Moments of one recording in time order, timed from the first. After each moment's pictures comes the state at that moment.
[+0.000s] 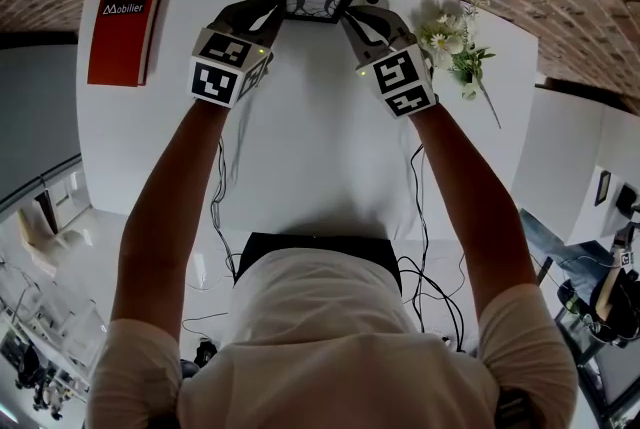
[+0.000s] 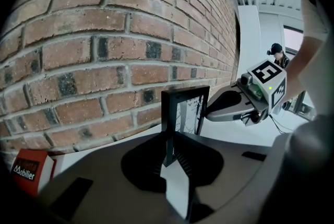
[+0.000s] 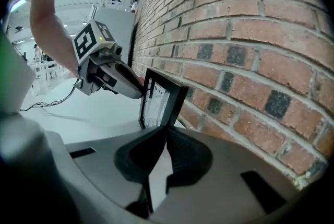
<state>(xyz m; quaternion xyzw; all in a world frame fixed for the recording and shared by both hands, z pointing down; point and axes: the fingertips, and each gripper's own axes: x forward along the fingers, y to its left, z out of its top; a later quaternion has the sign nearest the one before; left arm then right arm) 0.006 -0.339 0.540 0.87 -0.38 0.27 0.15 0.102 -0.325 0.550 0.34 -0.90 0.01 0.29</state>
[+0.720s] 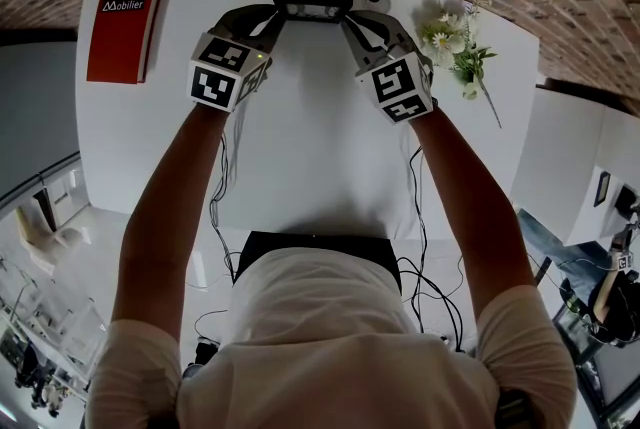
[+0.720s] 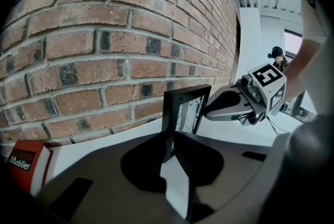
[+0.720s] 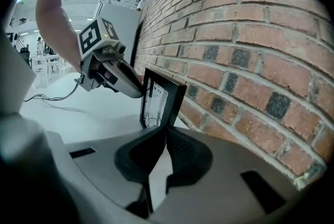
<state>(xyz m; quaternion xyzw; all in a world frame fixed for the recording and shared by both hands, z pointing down) 0.004 -0.327 0.551 0.87 -0.37 0.27 0.16 0.100 -0.315 0.557 0.33 -0.89 -0.02 0.30</state>
